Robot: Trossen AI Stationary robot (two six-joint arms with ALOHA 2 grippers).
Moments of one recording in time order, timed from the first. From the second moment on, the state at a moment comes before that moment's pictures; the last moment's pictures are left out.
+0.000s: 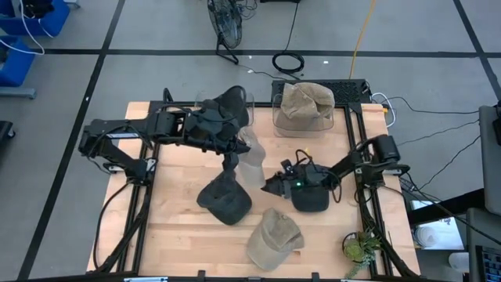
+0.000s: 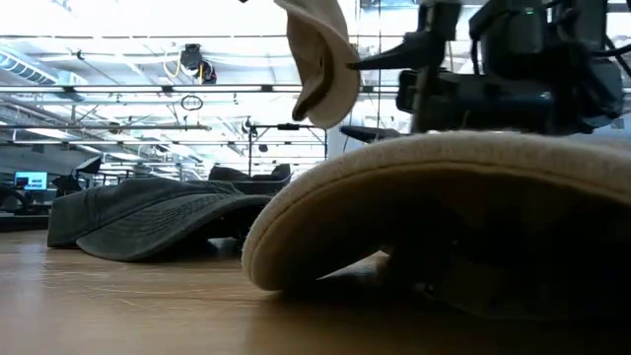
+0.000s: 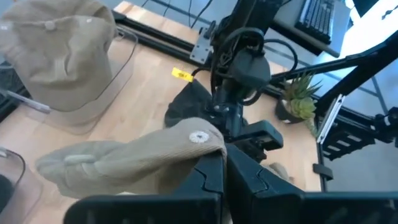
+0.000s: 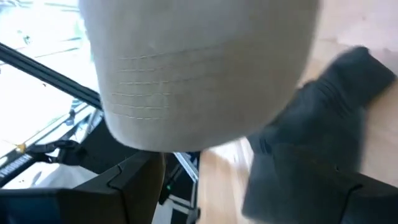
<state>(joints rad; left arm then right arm) 0.00 1.48 1.62 -0.68 -0.04 -0.37 0.14 1.85 0.47 1.42 0.02 1.06</state>
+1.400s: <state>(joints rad) -0.01 1.61 1.61 -0.81 -0.01 -0.32 0.06 1.84 0.44 1.09 -0.54 1.08</state>
